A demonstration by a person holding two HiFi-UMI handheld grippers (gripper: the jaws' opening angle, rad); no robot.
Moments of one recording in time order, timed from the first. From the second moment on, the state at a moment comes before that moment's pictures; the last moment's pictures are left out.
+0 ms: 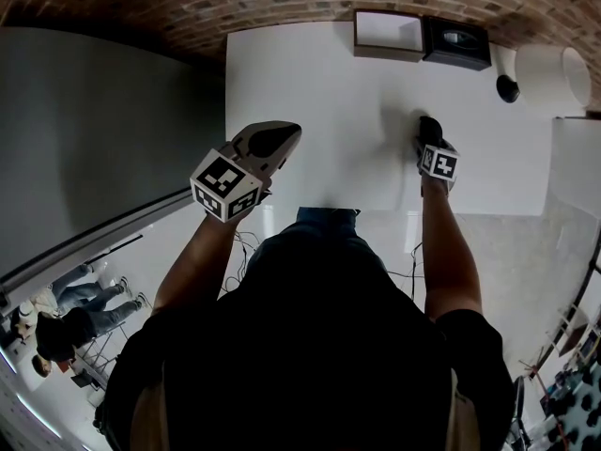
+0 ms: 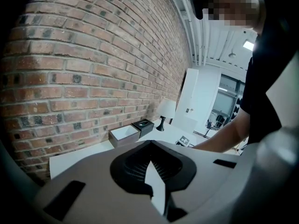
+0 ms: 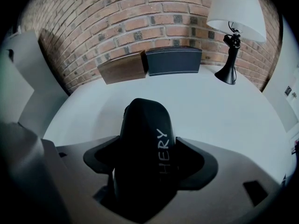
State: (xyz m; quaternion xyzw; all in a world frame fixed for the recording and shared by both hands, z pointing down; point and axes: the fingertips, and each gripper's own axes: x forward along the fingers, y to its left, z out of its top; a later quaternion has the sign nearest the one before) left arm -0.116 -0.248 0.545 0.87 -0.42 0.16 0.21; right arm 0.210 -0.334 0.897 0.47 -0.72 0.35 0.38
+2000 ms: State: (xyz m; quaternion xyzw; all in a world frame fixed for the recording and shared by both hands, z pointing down) left arm -0.082 -0.231 0.441 0.92 -0.35 0.11 0.12; right arm 0.230 -0.281 0.692 0.50 -0.77 0.25 0.32
